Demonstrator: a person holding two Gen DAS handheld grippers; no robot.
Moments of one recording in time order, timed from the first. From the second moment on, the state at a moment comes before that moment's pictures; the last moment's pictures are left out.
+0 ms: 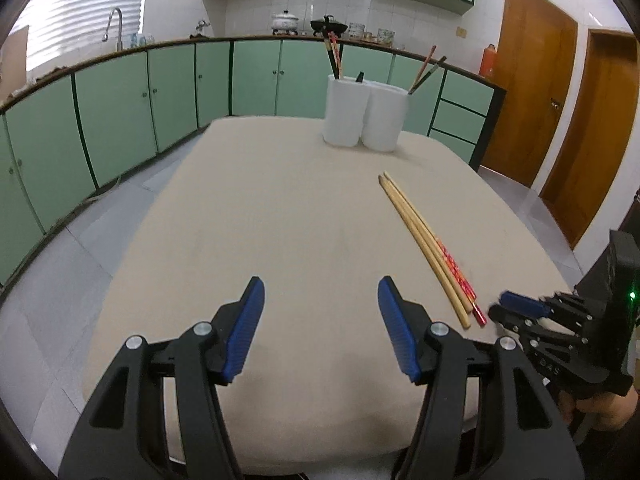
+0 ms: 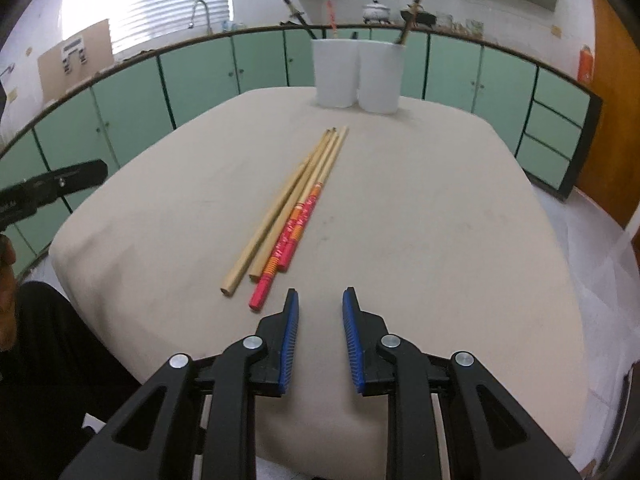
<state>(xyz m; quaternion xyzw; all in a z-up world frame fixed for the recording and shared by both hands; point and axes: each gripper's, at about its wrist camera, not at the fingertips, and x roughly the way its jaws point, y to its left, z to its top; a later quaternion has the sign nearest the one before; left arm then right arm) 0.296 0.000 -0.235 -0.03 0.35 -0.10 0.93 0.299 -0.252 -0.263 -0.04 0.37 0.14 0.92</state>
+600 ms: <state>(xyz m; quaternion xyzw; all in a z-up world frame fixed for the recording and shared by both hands) 0.298 -0.031 -0.258 -0.01 0.37 -0.13 0.92 0.323 -0.260 -0.267 -0.03 0.36 0.14 0.92</state>
